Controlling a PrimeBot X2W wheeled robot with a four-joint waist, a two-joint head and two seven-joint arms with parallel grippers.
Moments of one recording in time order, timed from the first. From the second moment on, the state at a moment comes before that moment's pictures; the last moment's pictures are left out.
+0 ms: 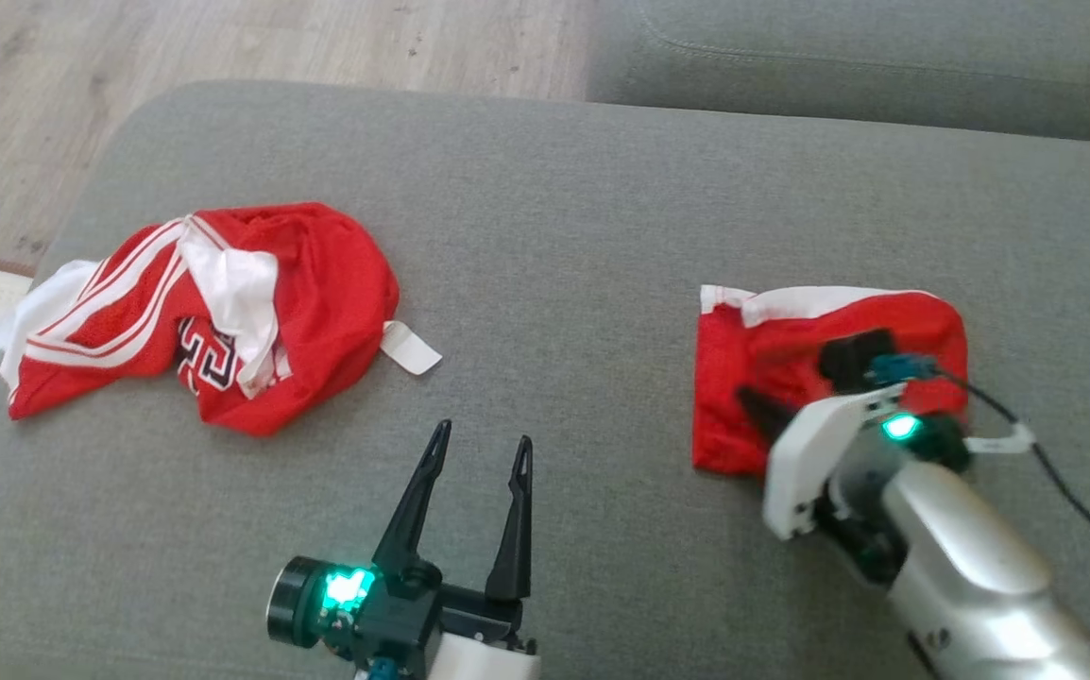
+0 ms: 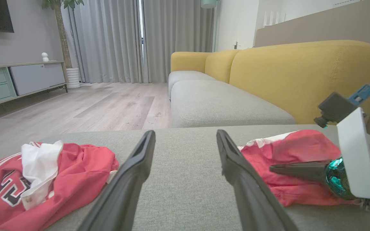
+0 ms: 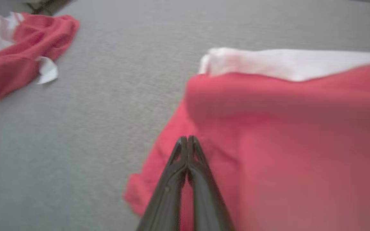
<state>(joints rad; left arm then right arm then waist) -0.02 0.05 -0.56 0.08 -0.14 0.23 -0.26 -0.46 -0.20 0.49 0.71 0.46 0.13 0.20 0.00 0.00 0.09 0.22</state>
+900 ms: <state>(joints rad) -0.01 0.05 -0.55 0.08 -0.14 0.22 -0.26 -0.42 -0.36 0.65 0.58 0.64 0.13 0.12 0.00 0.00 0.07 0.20</state>
